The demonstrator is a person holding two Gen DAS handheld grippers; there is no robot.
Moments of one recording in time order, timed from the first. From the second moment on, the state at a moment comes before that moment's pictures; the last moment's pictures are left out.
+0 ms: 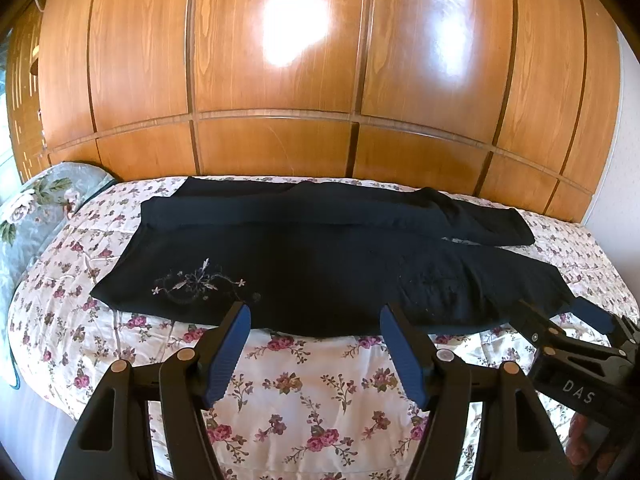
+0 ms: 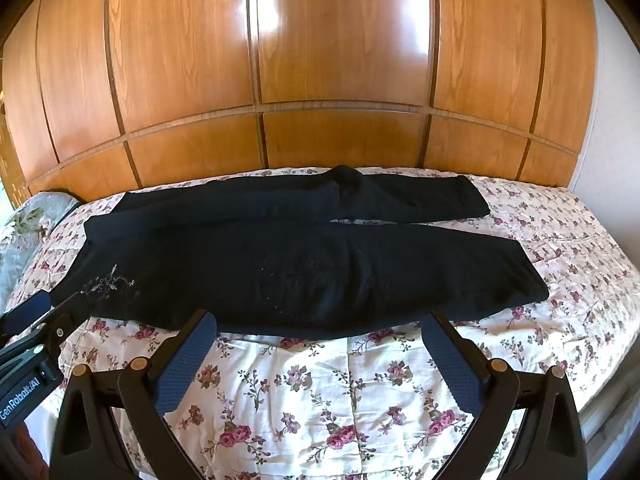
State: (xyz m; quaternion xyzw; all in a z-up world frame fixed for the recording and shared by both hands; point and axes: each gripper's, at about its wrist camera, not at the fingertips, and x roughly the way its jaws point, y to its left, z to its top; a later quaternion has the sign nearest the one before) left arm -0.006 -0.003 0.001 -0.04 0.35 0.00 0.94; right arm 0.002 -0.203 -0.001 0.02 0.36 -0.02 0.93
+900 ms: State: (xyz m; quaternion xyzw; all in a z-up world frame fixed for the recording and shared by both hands) left arm -0.001 0.002 -0.012 -0.05 0.36 0.00 0.93; right arm 0.007 -0.204 -0.016 0.02 0.38 -0.02 0.93
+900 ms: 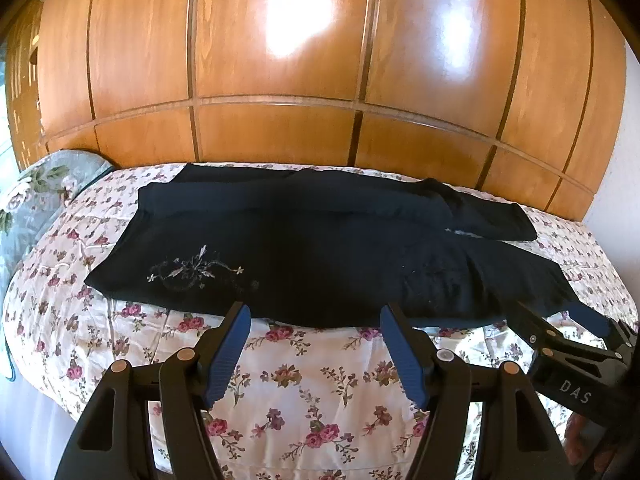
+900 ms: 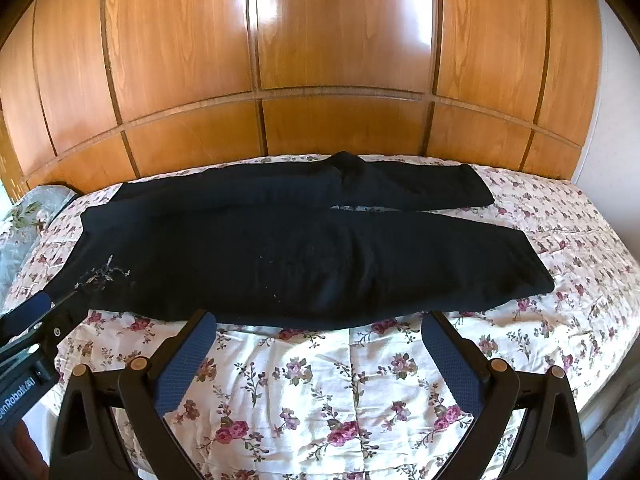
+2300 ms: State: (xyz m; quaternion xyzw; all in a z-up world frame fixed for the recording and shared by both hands) left arm 0.056 0.227 -0.135 -0.36 0.32 0.03 0.87; right arm 0.057 -0.448 -0.138 0.46 0.33 -0.05 0.83
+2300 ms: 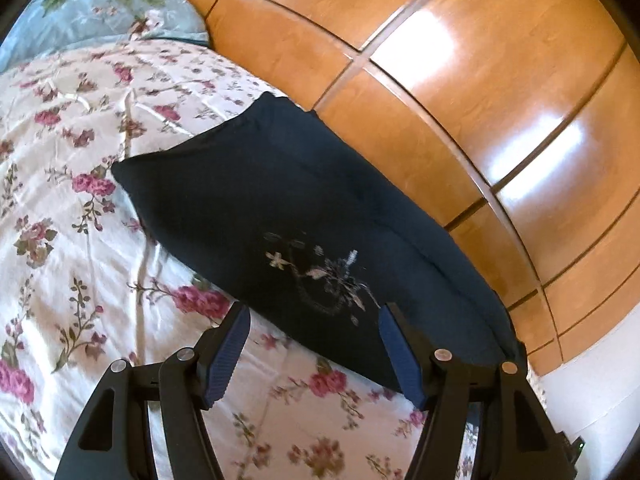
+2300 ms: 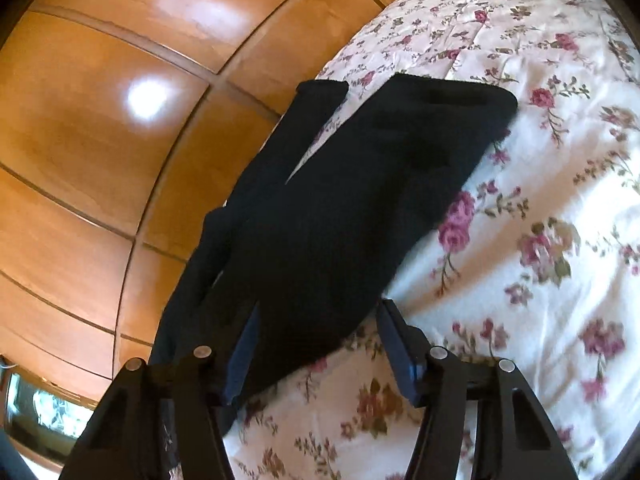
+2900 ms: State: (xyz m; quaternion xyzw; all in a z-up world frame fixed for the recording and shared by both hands) left arm 0.084 0.249 -0.153 -0.37 0.30 0.07 0.88; right arm 0.079 -0.455 -0.157 0.40 0.31 -0.06 0.86
